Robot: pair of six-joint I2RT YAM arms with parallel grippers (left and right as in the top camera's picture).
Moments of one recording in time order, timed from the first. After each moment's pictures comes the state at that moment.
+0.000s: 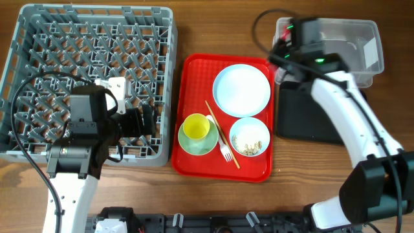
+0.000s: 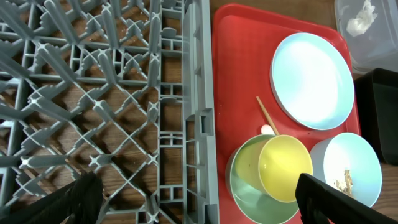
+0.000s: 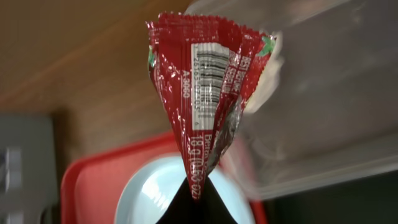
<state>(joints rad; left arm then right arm) -0.05 1.01 0.94 -0.83 0.23 -0.14 0.17 1.67 1.35 -0.53 0.07 0.58</state>
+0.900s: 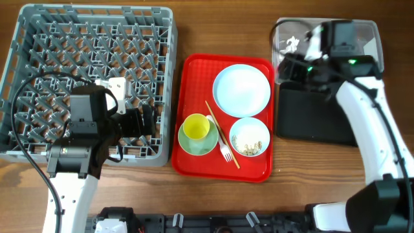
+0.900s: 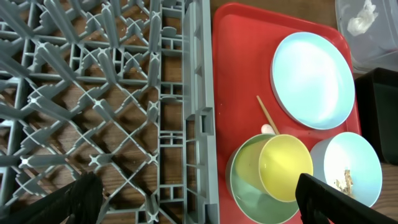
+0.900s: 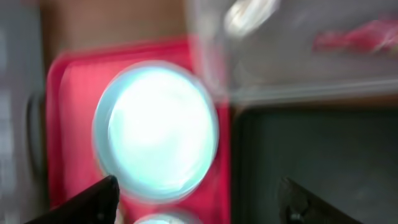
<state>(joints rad) -0.05 1.01 0.94 -0.83 0.23 -0.14 0.09 1.57 1.36 -0.91 -0.18 0.28</state>
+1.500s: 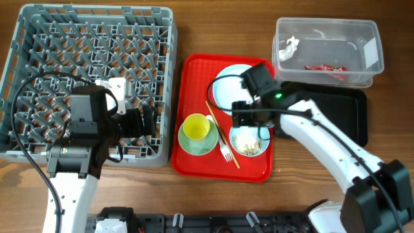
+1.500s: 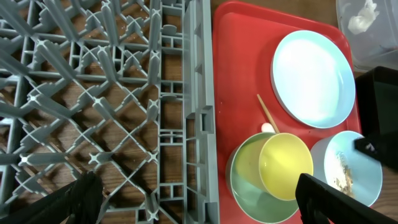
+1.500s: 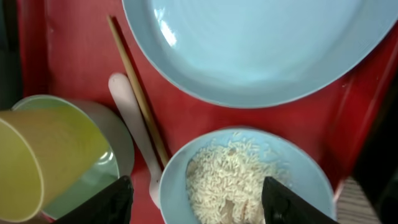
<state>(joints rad) -0.05 1.01 0.94 -0.83 0.23 -0.14 0.51 1.58 1.11 -0.82 -0.10 0.46</state>
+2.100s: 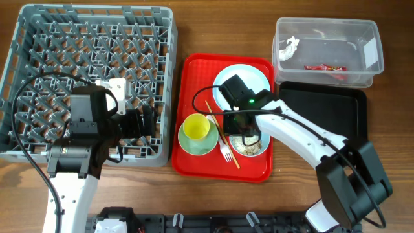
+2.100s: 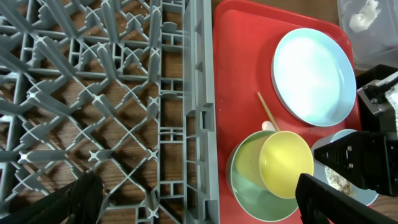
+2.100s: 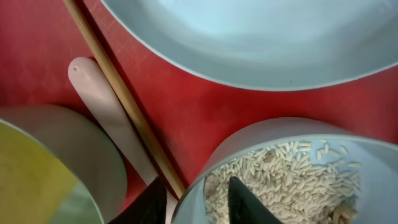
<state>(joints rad) -0.05 1.01 0.94 -0.84 0.23 -0.14 0.60 1.73 1.10 -0.76 -0.07 0.65</state>
